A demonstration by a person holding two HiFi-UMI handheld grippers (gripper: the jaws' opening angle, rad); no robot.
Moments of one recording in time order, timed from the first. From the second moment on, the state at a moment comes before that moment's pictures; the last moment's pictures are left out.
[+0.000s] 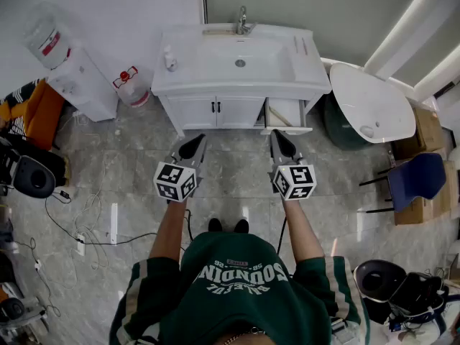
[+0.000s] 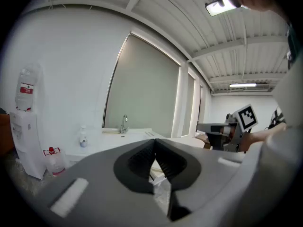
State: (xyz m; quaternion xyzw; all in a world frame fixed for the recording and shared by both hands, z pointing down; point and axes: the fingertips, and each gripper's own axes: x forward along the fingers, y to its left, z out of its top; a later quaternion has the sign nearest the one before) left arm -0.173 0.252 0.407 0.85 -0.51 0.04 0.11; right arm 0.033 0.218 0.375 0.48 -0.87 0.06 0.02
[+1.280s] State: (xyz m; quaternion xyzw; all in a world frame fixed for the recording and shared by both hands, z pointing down) left arm -0.093 0.228 0.419 0.85 -0.51 0.06 0.12; right arm 0.099 0.204 0.386 0.45 -0.89 0.05 0.00
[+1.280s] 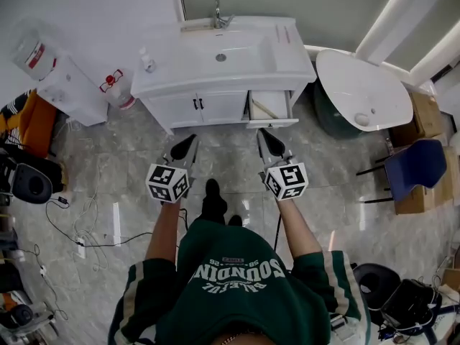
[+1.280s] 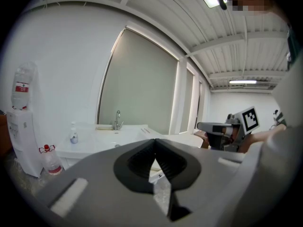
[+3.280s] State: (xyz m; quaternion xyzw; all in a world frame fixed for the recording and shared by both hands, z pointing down) left arm -0.047 -0.124 0.488 0.89 -0.41 0.09 0.20; right arm 0.106 -0.132 0.428 0.50 -0.86 0.09 0.05
